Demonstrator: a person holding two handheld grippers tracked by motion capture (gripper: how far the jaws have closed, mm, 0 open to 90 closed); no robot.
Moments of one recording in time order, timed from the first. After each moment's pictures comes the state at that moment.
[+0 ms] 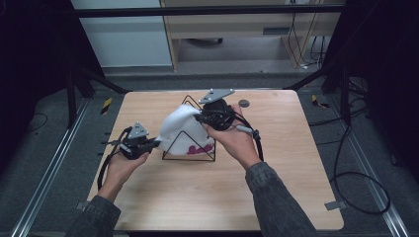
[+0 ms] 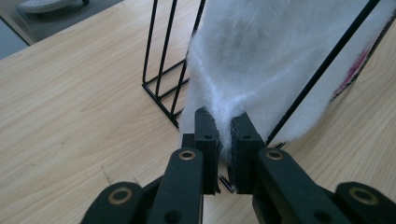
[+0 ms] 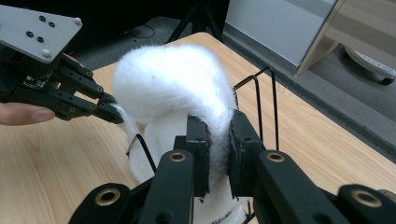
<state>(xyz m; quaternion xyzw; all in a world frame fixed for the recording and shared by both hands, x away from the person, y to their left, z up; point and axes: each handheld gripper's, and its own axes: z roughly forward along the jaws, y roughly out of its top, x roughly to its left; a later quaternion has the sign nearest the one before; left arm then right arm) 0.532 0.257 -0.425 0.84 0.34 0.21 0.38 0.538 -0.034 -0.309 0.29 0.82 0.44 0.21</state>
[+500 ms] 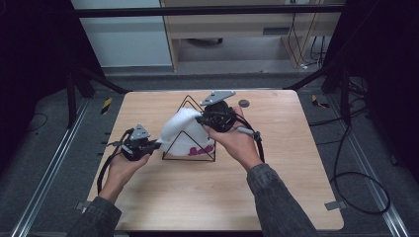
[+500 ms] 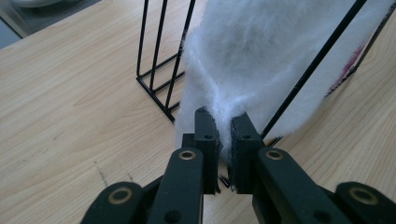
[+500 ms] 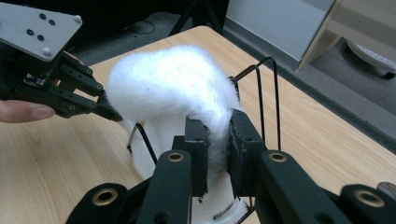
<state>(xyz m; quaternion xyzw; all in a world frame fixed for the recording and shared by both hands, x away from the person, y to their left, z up) 0.531 0.255 -0.431 0.84 0.34 0.21 0.37 0.536 -0.036 -0.314 0.29 0.83 0.44 0.20</state>
